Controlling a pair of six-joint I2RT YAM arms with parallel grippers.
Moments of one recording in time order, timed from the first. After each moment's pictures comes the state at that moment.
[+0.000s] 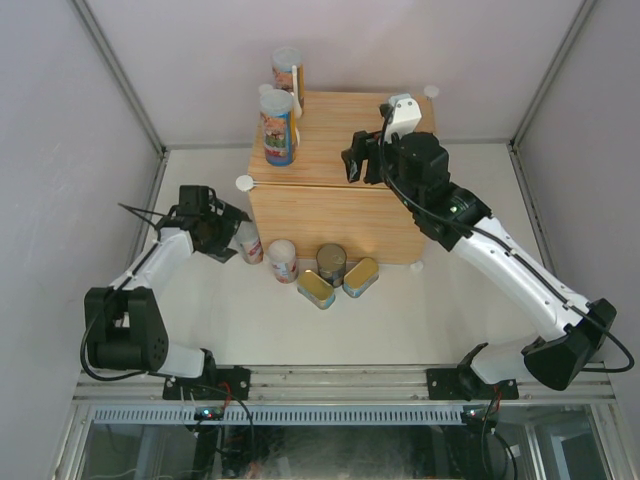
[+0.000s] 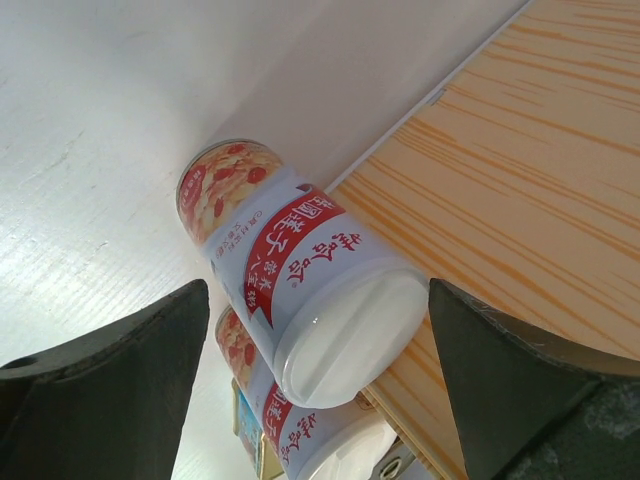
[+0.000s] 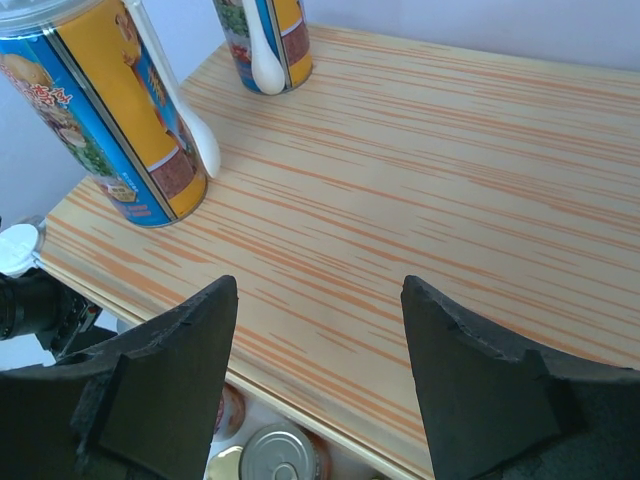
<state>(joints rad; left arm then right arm) -0.04 1.42 0.96 -0.50 0.09 -1.15 0.68 1.36 1.49 -0.28 0.24 0.20</state>
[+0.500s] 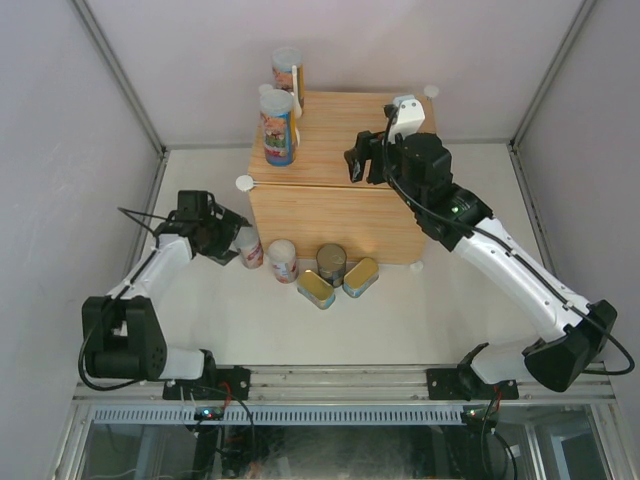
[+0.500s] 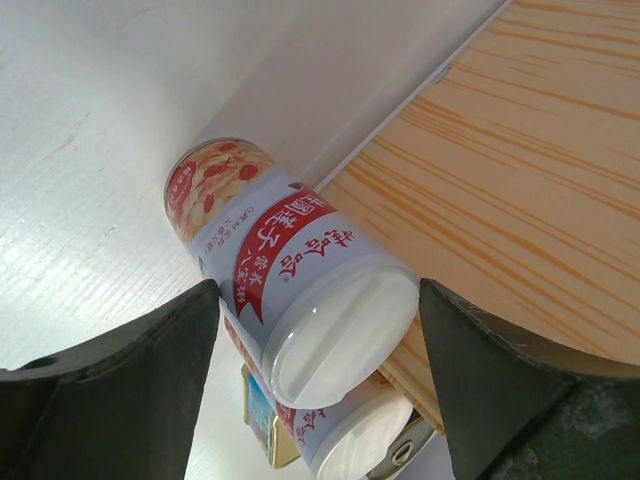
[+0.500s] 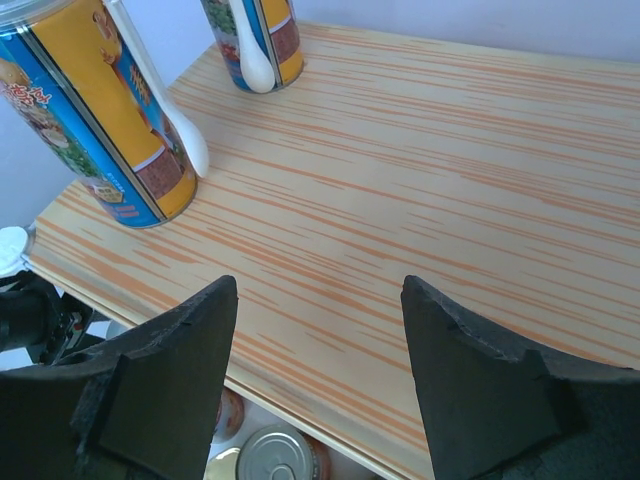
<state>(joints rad) -0.04 1.38 0.92 -0.49 0.11 -1.13 0.66 1.36 1.46 -0.26 0.22 0.21</state>
